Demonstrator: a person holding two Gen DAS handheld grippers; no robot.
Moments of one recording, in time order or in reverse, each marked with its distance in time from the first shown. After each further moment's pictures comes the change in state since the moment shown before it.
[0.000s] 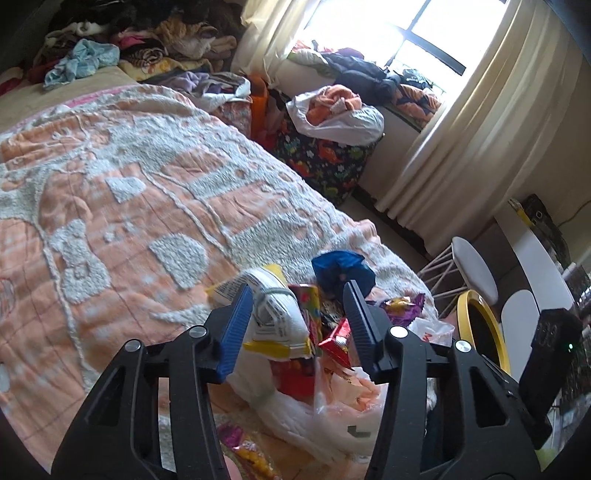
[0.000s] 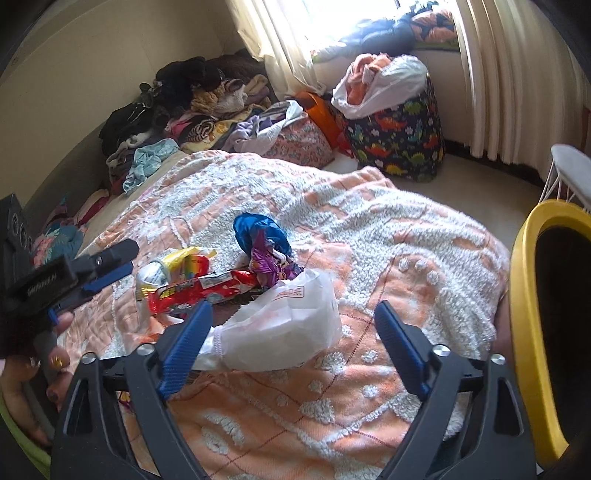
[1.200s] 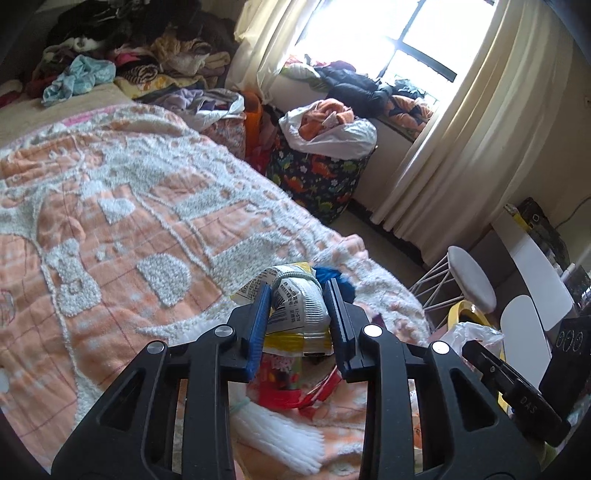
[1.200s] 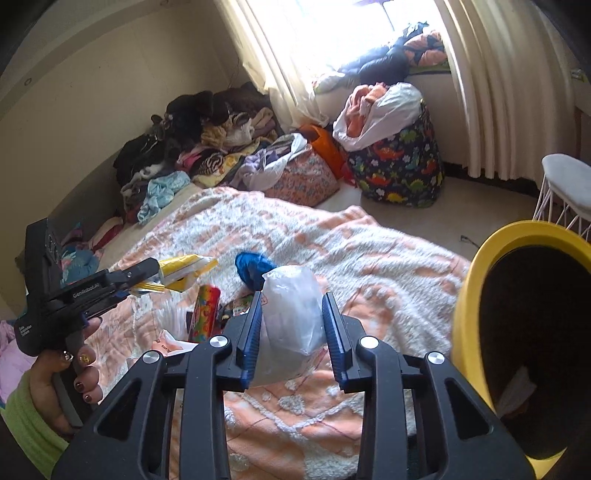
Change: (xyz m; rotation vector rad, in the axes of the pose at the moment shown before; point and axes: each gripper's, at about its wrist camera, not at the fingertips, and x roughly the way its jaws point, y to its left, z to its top) left arm -0.012 -0.026 0.008 0.023 -0.079 0.000; right arm -0.068 -0.029 0.007 0.003 -0.143 0.041
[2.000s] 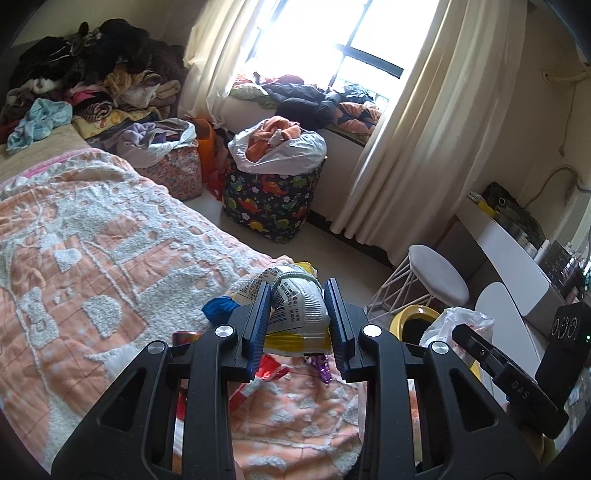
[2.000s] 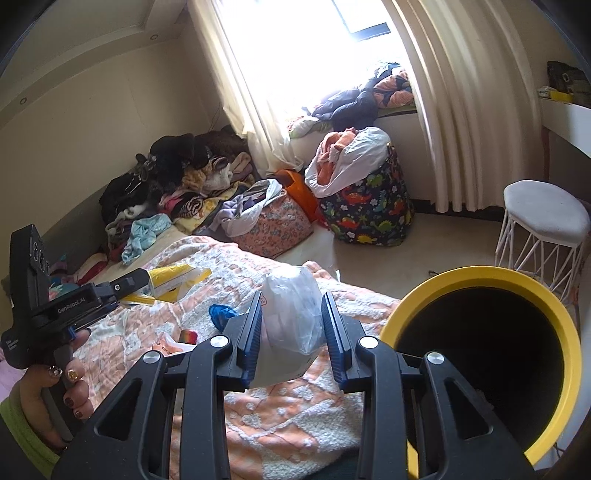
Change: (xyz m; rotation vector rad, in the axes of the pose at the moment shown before) left arm -0.013 -0.088 0.011 0.129 -0.052 -0.105; right arm -0.070 -0.032 0.018 0.026 -0.164 -0.089
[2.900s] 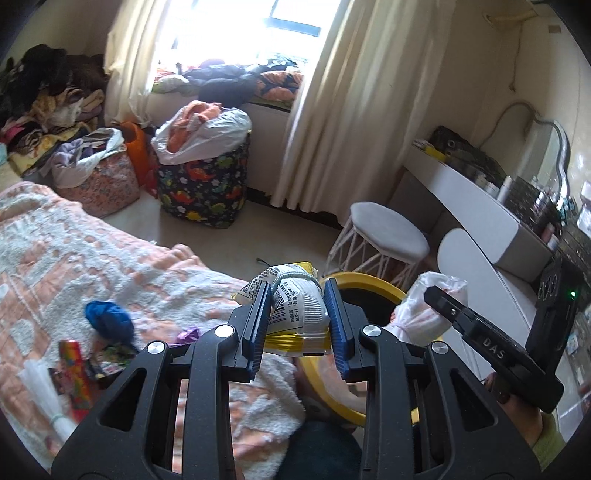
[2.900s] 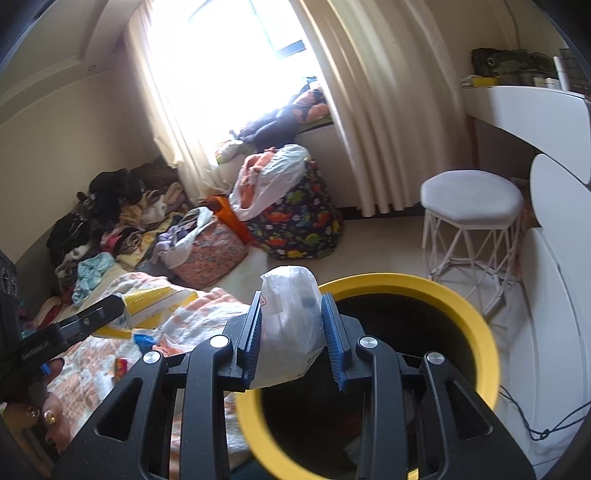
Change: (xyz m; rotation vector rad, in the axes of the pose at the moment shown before) left arm 0.052 -0.129 -0.025 0.203 0.103 -0.154; right arm -0.039 -0.094 0.001 0.137 -0.077 -0.235
